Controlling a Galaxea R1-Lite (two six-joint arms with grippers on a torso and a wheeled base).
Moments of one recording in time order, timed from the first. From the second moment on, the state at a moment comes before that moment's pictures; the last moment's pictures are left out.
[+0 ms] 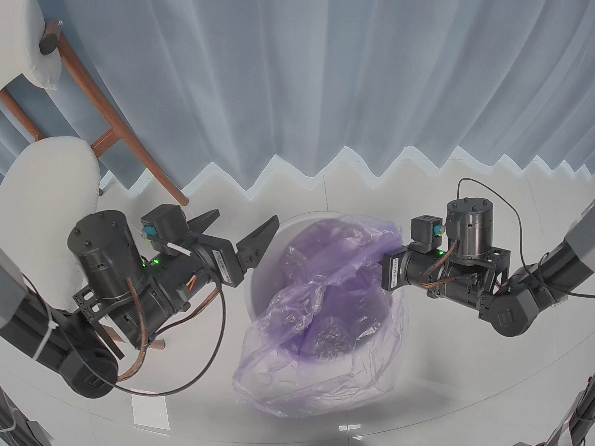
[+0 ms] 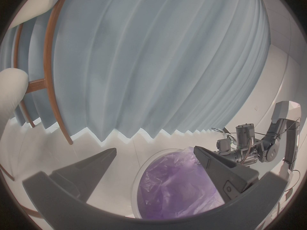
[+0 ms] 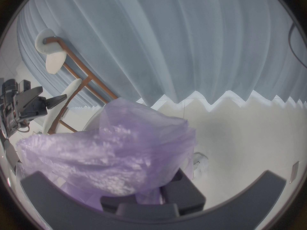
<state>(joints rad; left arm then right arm) -0.58 1.77 -0.53 -1.30 0.05 -0.18 0.54 1.94 -0.82 -0.78 0.05 0.11</state>
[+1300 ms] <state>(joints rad) -0.75 1.65 -0.24 -1.26 -0.16 -0.12 0.69 1.97 -0.69 -0.79 0.00 0.10</state>
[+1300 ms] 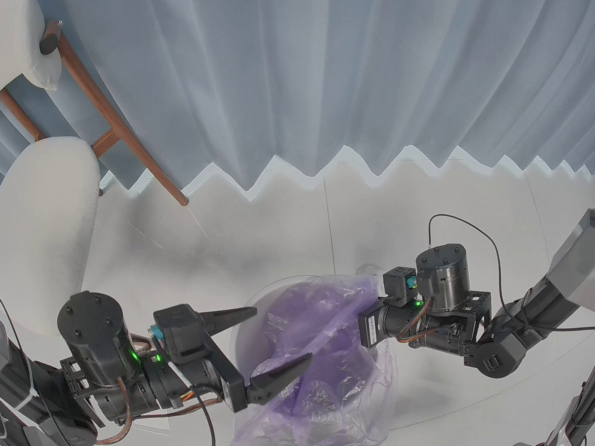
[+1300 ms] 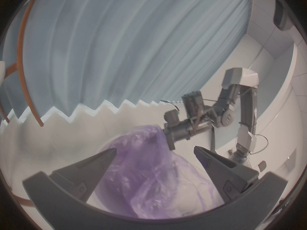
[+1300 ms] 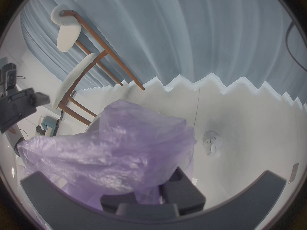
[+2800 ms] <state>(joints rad) -0.63 1.78 -0.27 -1.39 -0.18 -0.17 0.81 1.93 -0.52 -1.01 0.01 0.07</state>
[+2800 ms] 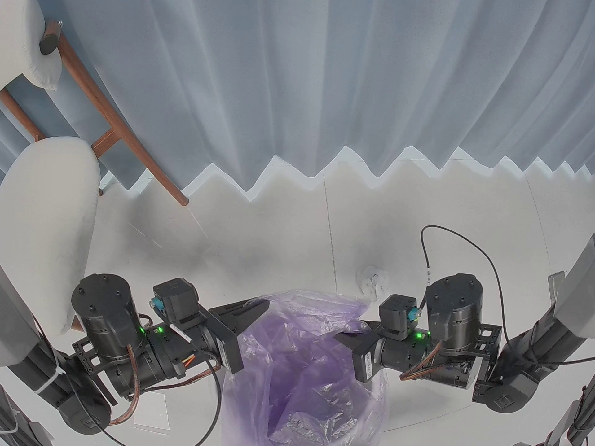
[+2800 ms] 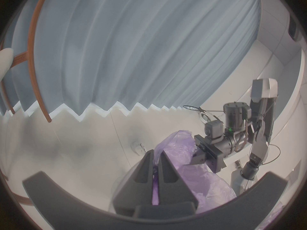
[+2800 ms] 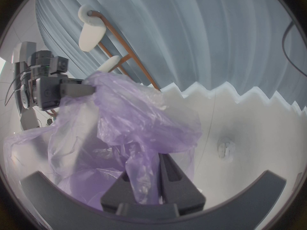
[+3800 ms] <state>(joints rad) -0.54 1.70 -0.34 -1.26 -0.23 -0.22 0.78 1.75 -0.39 -1.12 0.17 0.02</state>
